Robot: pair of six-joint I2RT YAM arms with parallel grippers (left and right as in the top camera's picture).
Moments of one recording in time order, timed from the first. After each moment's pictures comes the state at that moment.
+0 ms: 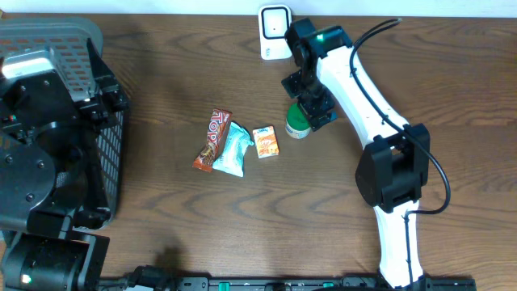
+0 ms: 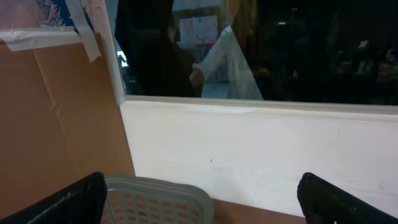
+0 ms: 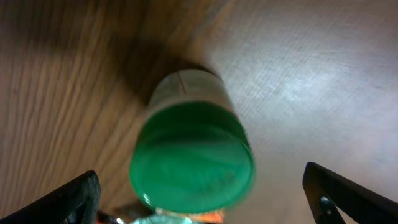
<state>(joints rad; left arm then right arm) -0.20 0.88 1.36 -0.39 -0.51 0.09 0.41 2.29 2.13 -1.40 -0.03 1.50</state>
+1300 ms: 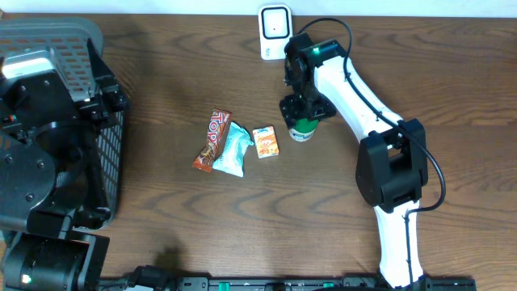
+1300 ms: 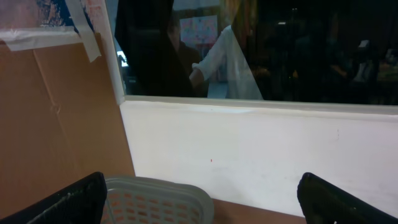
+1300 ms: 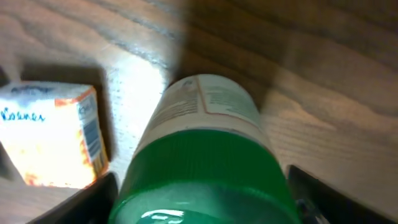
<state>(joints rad) -0.20 0.88 1.36 -0.39 -0.51 0.09 0.41 2.29 1.99 -1.30 -0.06 0.10</state>
